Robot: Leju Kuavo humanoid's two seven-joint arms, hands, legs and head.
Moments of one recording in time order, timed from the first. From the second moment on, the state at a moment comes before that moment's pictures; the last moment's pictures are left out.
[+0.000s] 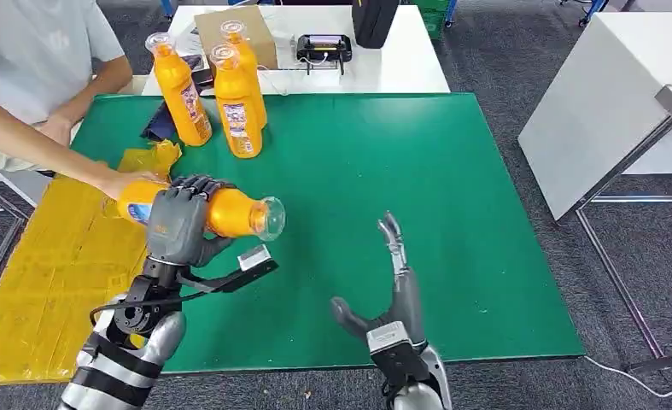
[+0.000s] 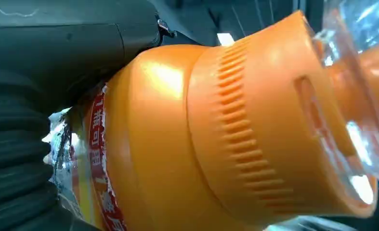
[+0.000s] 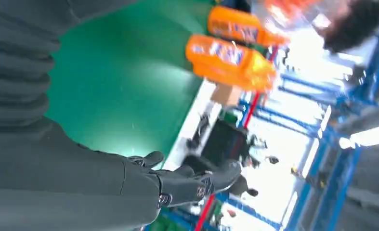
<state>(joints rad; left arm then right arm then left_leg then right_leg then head) -0.30 0.07 -0.38 -1.51 -1.50 0.44 0.16 0.08 0.13 0.46 -1.61 0.37 -0.40 -0.40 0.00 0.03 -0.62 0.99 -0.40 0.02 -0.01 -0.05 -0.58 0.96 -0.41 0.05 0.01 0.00</state>
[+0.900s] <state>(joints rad) -0.59 0.24 -0.57 -0.87 -1.57 0.25 0.44 0.09 0.13 0.39 -1.70 0.37 -0.38 -0.40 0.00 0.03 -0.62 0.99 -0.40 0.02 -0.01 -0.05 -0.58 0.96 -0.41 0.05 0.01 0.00</state>
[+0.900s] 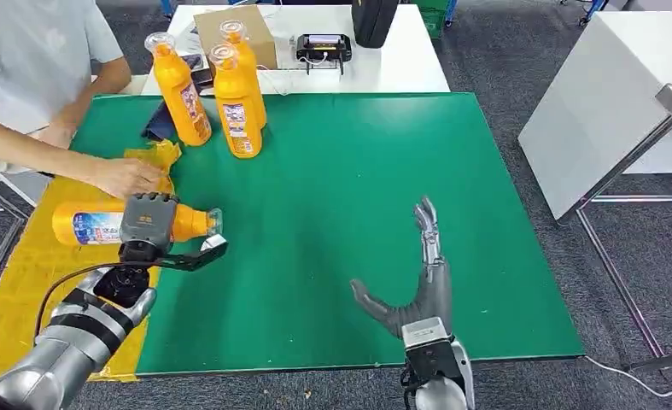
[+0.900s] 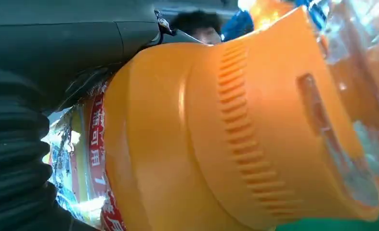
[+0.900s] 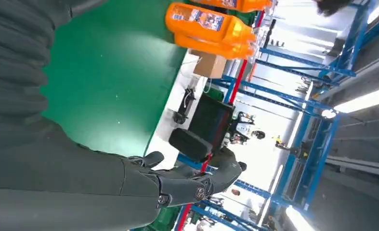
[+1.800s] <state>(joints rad) -0.60 0.15 -0.32 -0.66 -1.54 0.24 0.28 0.09 0.13 0.36 -1.69 0.38 -0.39 -0.38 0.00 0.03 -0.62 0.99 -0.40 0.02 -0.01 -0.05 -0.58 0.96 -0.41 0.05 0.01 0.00</state>
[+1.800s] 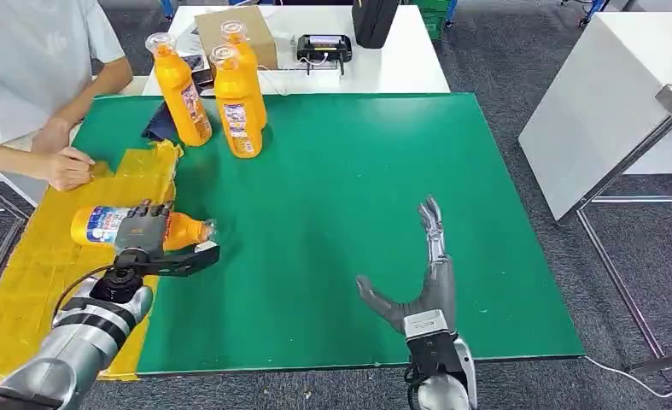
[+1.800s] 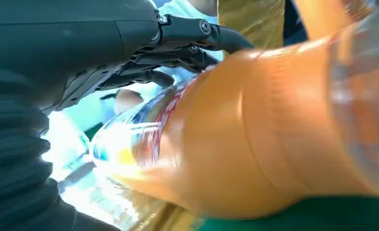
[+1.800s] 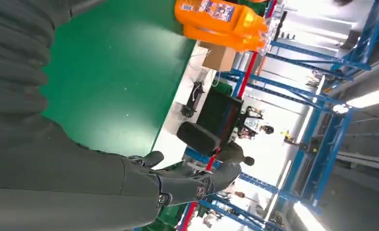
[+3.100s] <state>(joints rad) 0.05 0.04 -0.32 -1.77 -0.34 0.16 -0.34 0.25 0.09 0.31 -1.81 0.28 -0.42 -0.43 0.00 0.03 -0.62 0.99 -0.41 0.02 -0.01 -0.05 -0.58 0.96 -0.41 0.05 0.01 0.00</state>
